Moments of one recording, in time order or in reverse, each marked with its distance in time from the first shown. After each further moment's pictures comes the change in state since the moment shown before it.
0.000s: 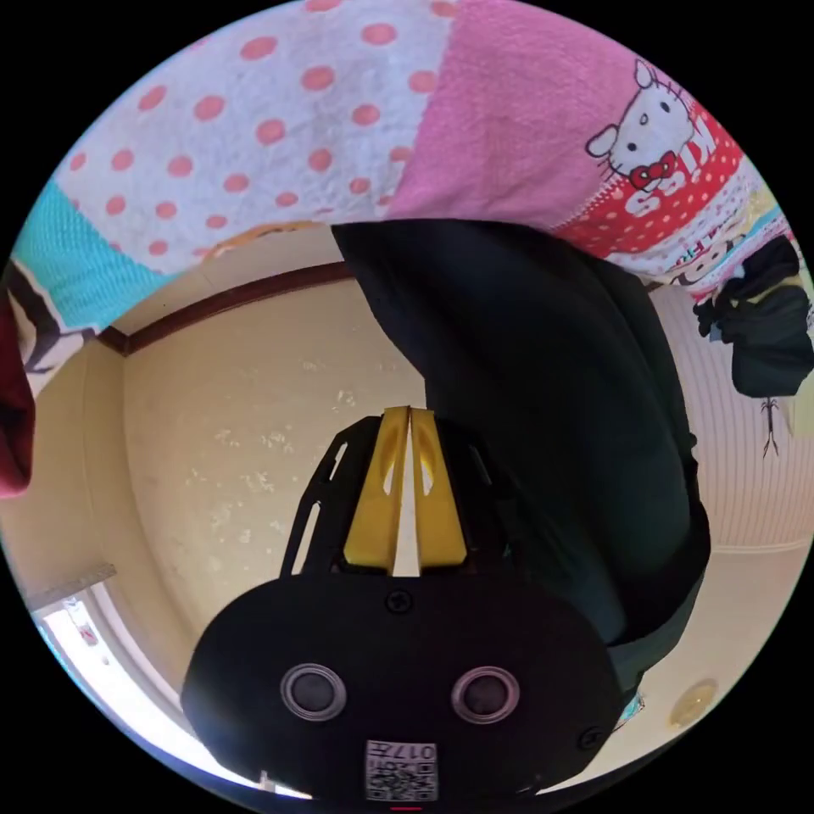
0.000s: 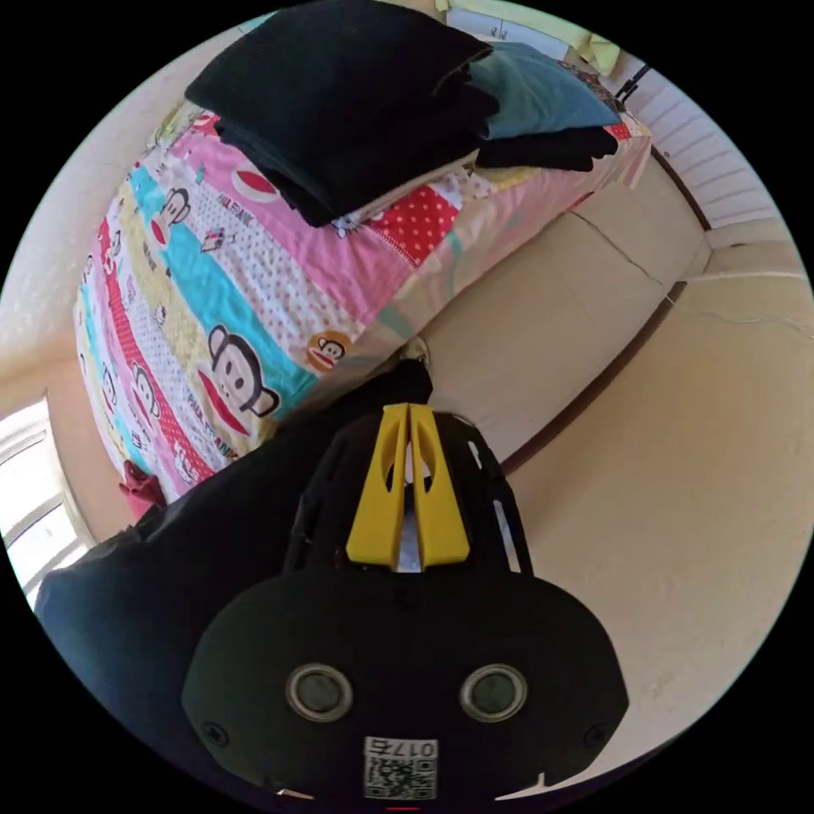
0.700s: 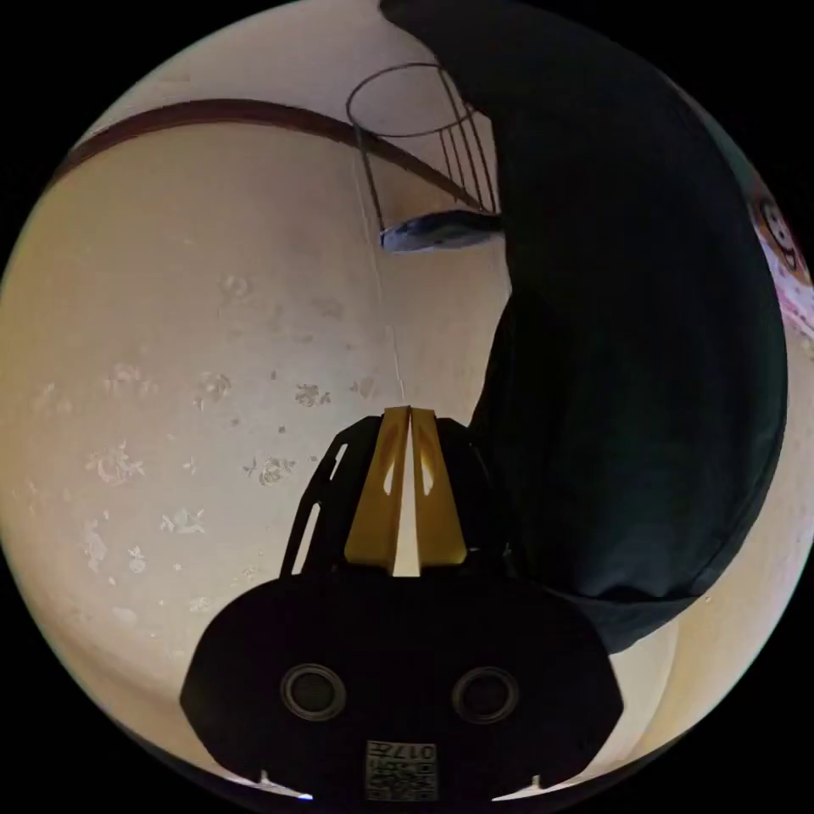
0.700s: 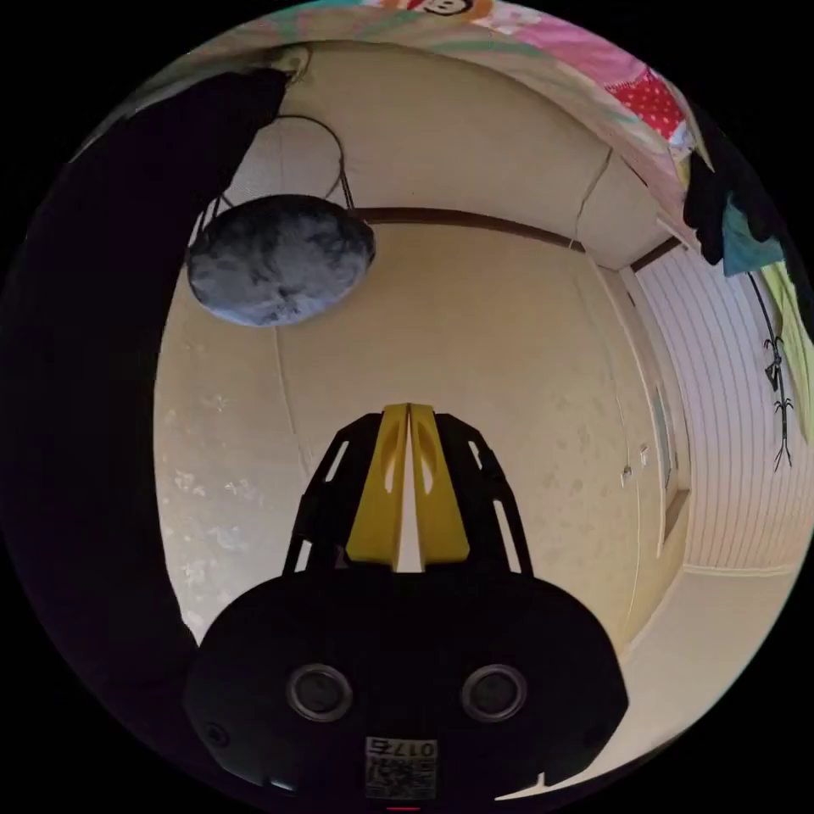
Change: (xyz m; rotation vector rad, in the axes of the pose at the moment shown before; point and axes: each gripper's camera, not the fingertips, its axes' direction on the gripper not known) left arm -0.205 -0.006 0.160 -0.342 0.581 0.116; right arm -0.048 0.077 0.230 -1.099 1.069 -0.339
